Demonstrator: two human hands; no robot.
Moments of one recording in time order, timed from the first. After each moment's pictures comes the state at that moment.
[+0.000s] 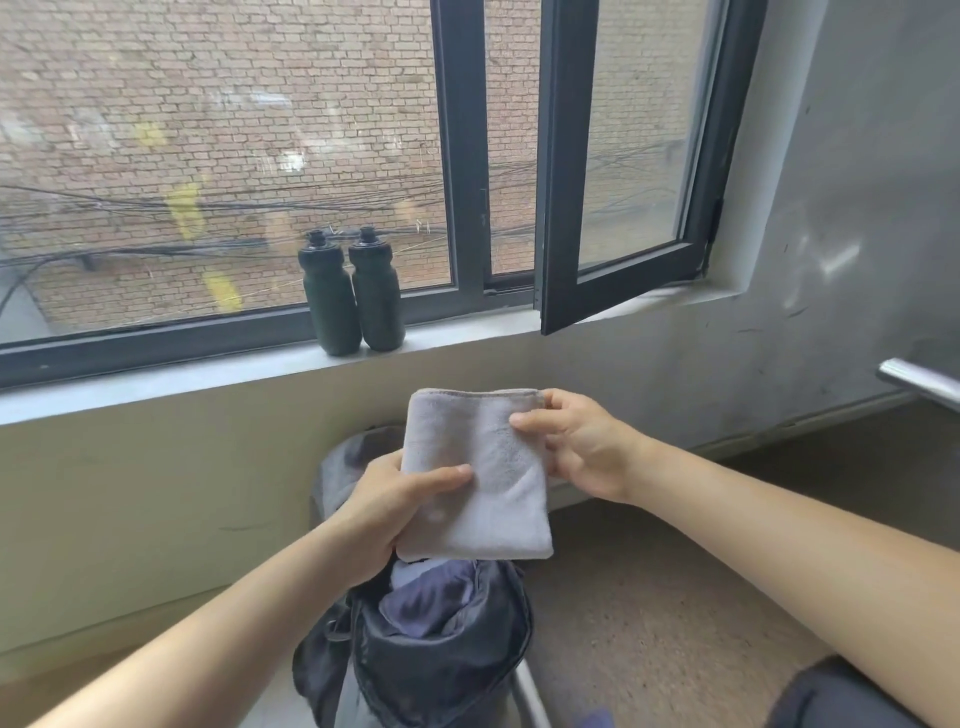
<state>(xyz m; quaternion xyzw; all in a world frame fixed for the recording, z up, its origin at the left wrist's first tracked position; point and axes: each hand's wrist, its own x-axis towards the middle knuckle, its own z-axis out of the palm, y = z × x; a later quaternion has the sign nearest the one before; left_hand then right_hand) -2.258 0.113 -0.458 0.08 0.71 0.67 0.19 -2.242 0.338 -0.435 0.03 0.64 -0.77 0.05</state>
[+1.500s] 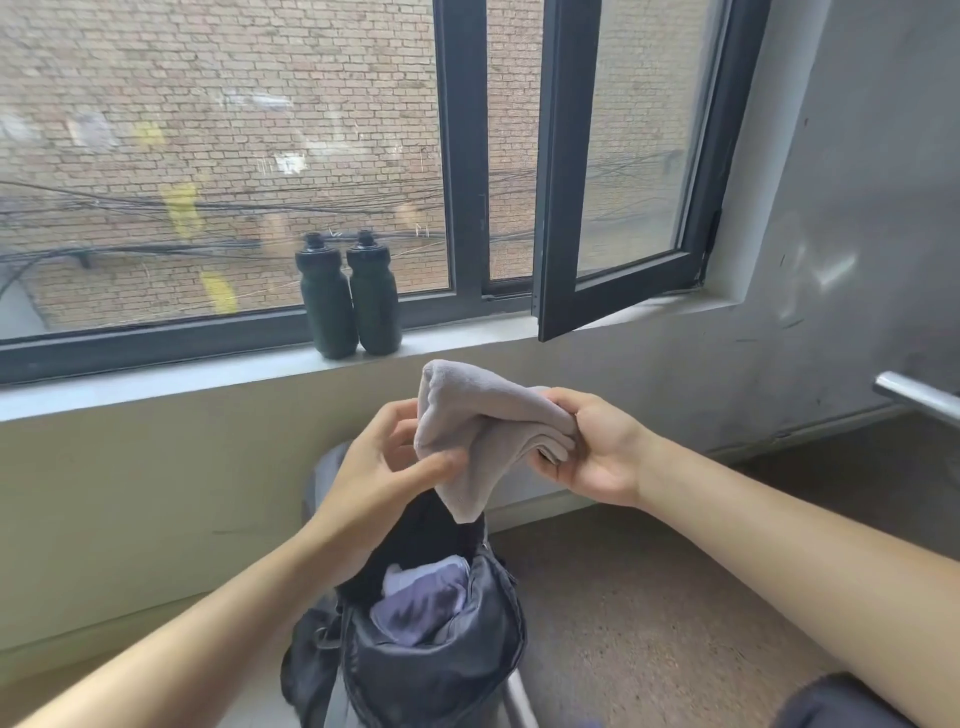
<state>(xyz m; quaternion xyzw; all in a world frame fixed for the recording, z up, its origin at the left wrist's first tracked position) -2.247 0.108 -0.439 0.23 0.72 0.66 0.03 -2.234 0.344 -0.412 0.05 0.48 -0.86 0.15</state>
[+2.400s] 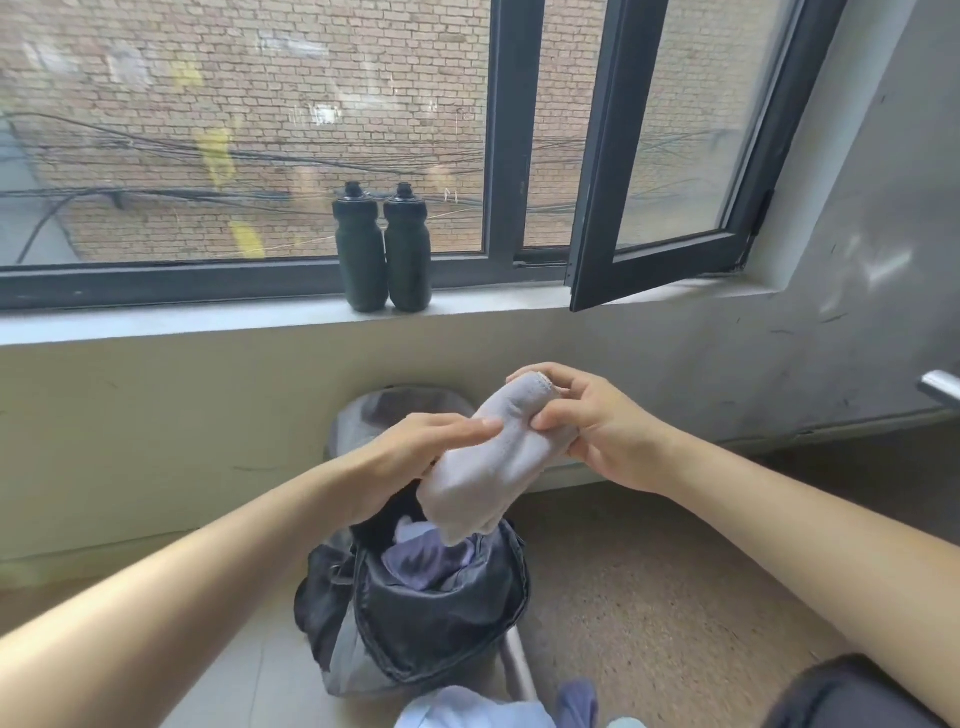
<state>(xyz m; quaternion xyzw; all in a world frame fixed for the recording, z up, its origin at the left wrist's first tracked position) -2.253 0.100 -0.441 0.21 0.78 0.54 0.25 -2.231 0.334 -0.430 -0.10 0.69 -0.71 0.10</state>
